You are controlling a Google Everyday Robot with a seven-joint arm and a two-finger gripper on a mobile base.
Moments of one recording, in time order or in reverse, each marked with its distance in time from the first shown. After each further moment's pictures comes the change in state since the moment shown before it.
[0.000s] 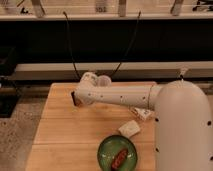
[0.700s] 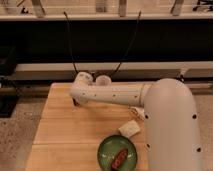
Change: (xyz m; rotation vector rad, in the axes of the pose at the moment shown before) arm -0.012 -0.026 0.013 0.019 -0.001 -0.041
